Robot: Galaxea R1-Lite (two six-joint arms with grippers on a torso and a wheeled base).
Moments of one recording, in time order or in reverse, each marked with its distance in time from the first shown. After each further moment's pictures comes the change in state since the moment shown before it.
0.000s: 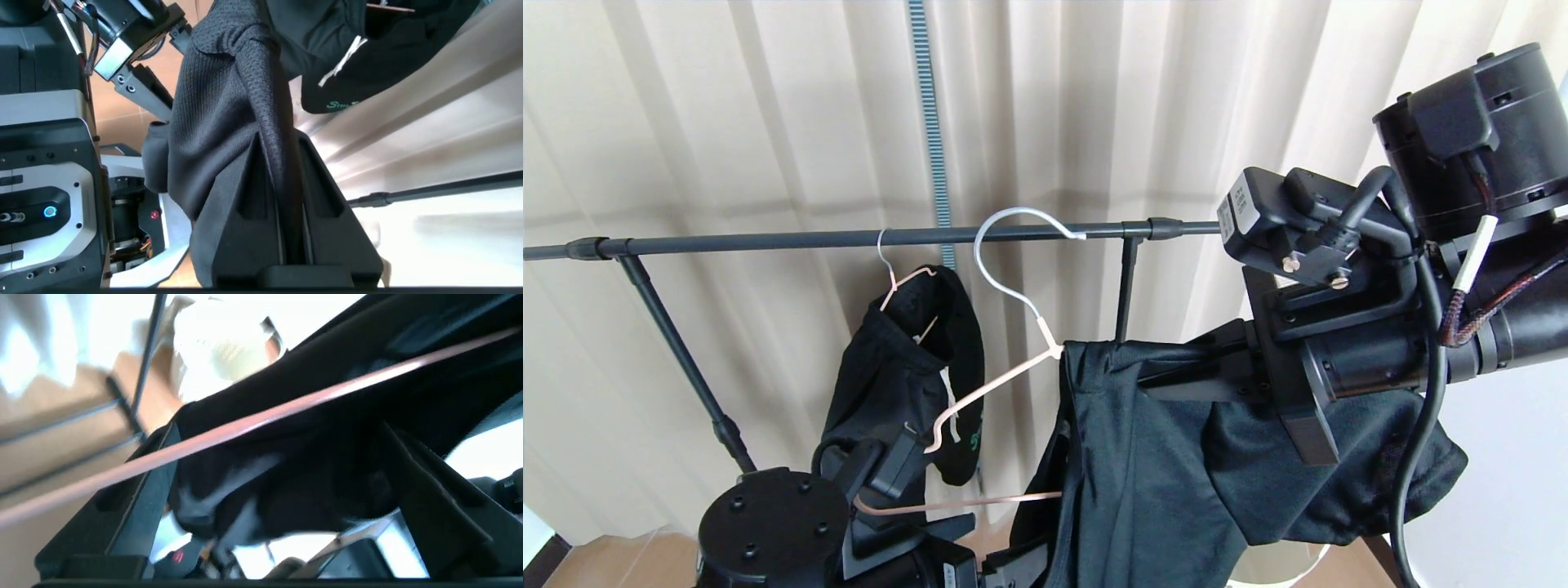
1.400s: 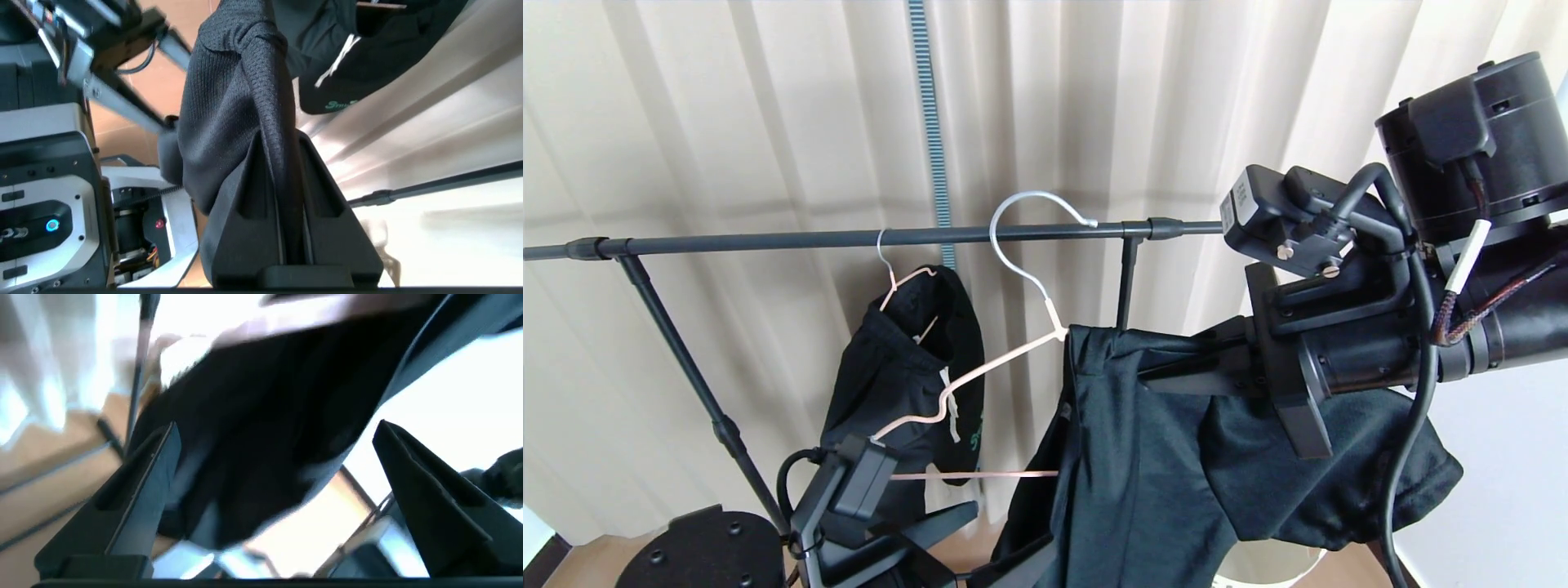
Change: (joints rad) left arm -0.015 0.047 0.154 -0.387 0.000 0.061; right arm -0.017 -0.002 0.028 -0.044 0.000 0.046
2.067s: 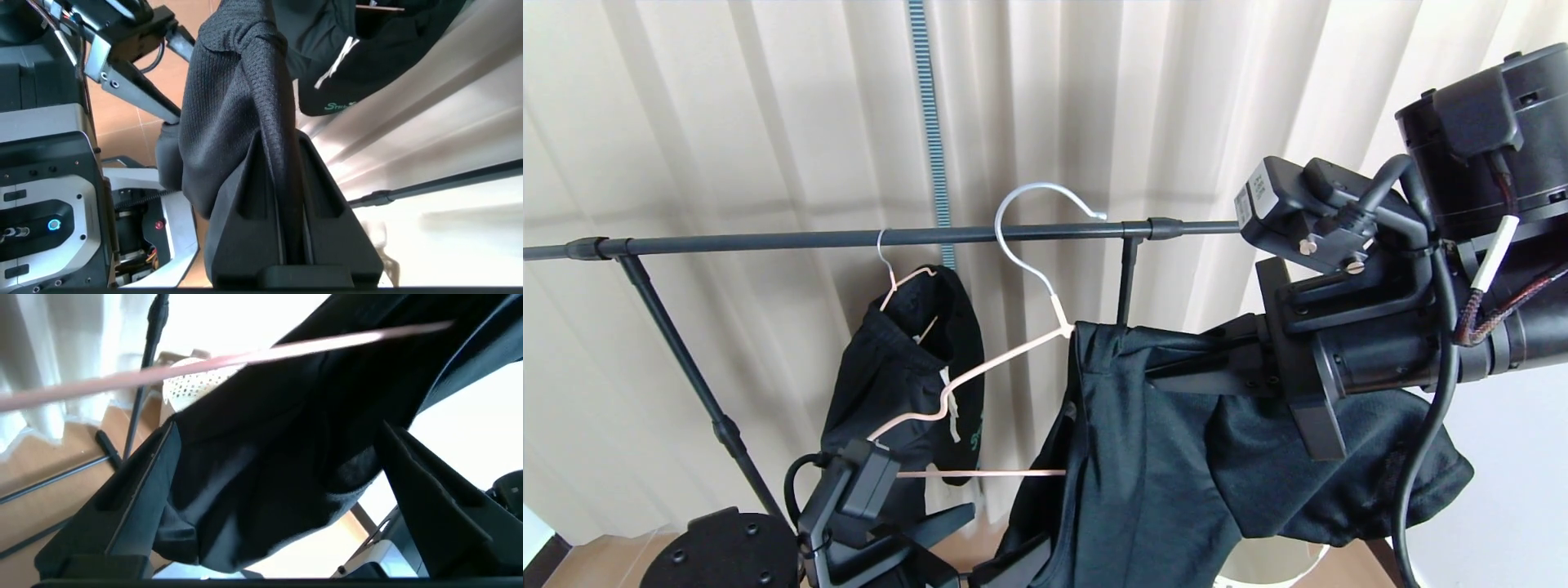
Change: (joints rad) left arm 0.015 0.059 0.019 -0.051 0.008 0.001; right arm 0.001 -0.020 0.007 0.000 0.002 0.001
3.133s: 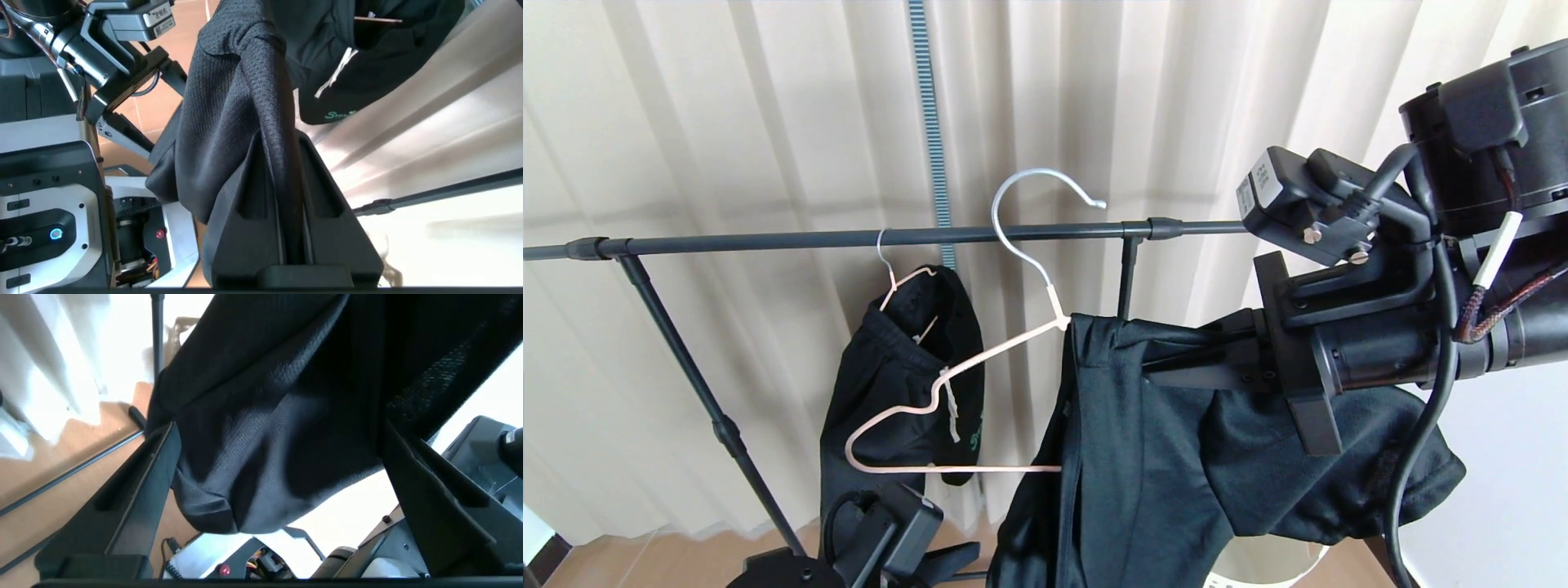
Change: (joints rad) left arm -0.075 0.092 0.041 -0.011 0.043 0.130; right arm 0.002 -0.001 0.006 -0.033 0.013 0.017
